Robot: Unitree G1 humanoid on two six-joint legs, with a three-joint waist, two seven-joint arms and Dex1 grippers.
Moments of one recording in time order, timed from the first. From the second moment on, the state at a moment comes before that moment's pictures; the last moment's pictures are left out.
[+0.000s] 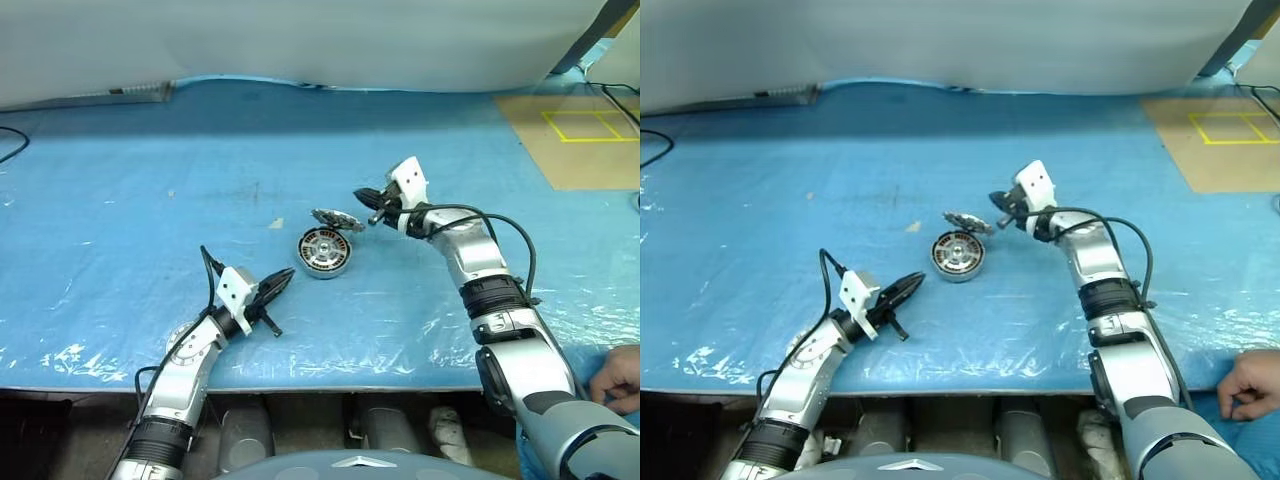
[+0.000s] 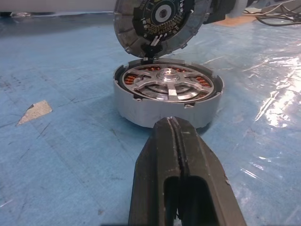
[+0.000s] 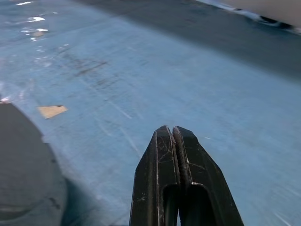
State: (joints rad) left arm -0.01 0.21 -0.07 0.10 -0.21 -0.21 -0.73; right arm -0.73 -0.34 0.09 0.52 0.15 0.20 0.77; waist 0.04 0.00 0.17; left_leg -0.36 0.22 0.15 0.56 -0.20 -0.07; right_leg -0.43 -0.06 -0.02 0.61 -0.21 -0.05
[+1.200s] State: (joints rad) left arm -0.03 0.24 -0.08 0.14 -0.21 -0.22 -0.73; right arm -0.23 -0.35 0.02 -0.10 0.32 0.43 0.73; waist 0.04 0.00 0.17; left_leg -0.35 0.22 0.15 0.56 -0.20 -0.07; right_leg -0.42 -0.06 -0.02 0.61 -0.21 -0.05
